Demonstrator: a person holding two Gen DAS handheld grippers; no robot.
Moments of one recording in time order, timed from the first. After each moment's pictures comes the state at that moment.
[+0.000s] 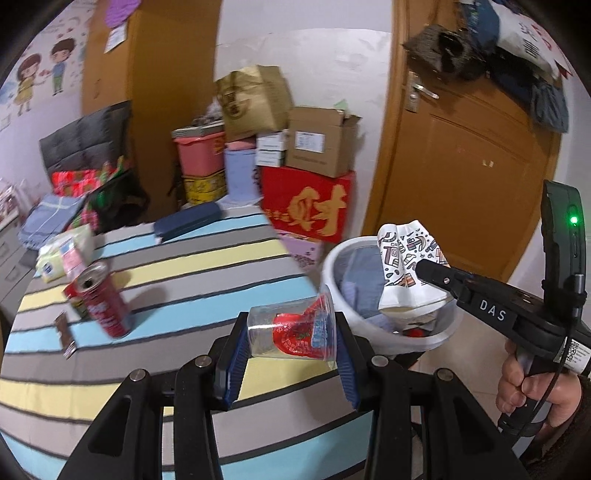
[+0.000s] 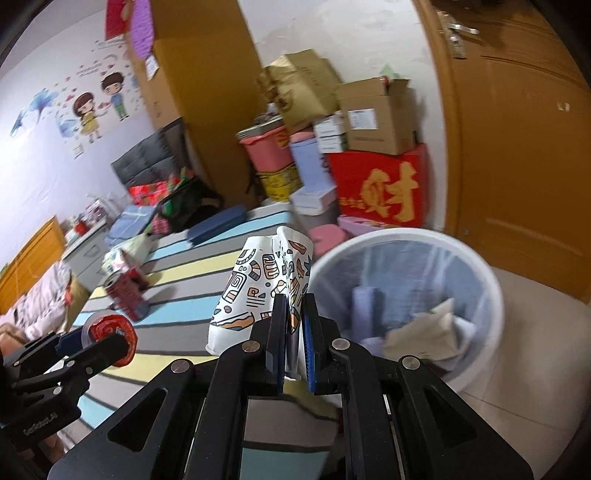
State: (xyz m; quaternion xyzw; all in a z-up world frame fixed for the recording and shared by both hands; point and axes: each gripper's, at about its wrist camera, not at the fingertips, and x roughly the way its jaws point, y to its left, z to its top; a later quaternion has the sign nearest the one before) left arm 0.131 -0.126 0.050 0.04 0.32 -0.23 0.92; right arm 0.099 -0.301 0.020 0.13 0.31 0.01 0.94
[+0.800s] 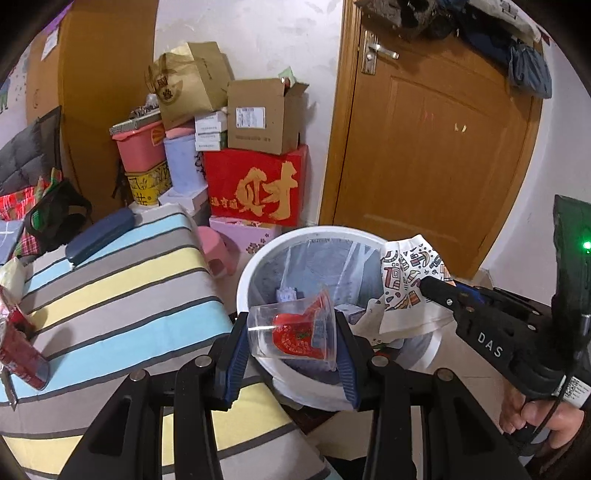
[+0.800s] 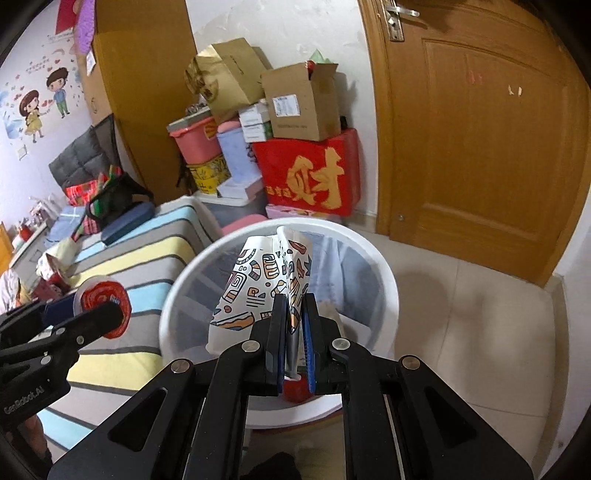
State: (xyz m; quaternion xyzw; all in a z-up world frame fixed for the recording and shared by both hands) left arm 0.191 -0.246 0.021 0.08 0.36 -0.29 0.88; right arm 0.103 -0.372 -0.002 0.12 0.35 -0.09 0.92
